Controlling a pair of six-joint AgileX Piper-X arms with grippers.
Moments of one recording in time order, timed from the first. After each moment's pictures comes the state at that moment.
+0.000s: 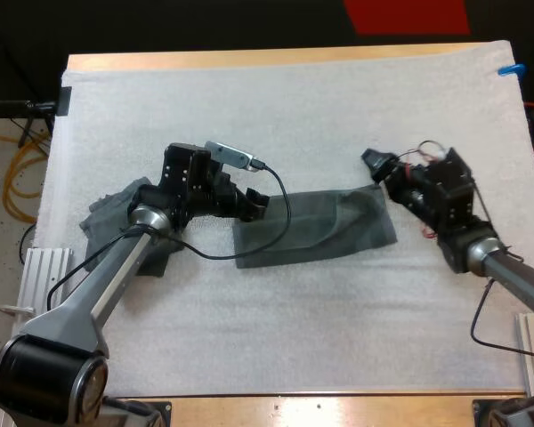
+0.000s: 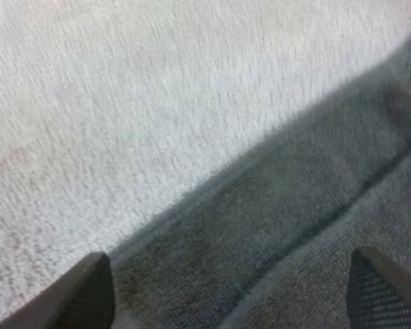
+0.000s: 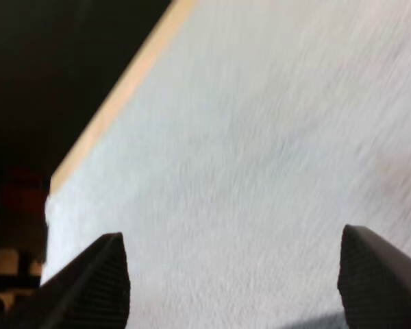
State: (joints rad) left arm -0.26 1.58 -0.95 0.41 0.40 -1.72; right arm 0.31 1.61 -0.69 -0.38 -0.19 -0.90
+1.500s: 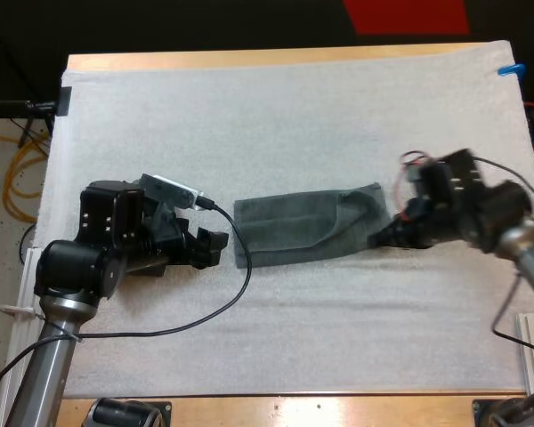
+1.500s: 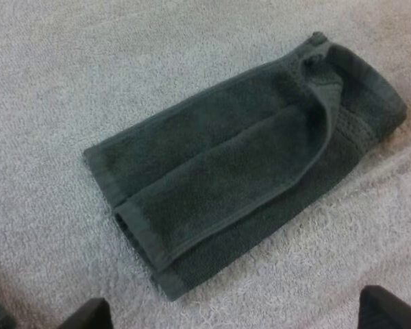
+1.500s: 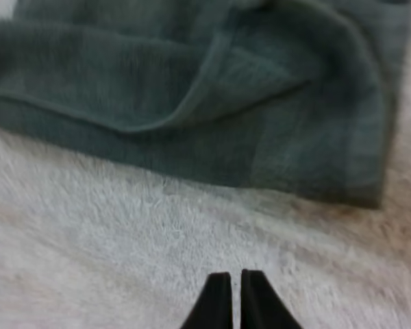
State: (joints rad) left arm -0.19 1.00 -0.95 0.99 0.42 -1.72; right arm 0.44 1.35 -1.07 1.00 -0.23 -1.75
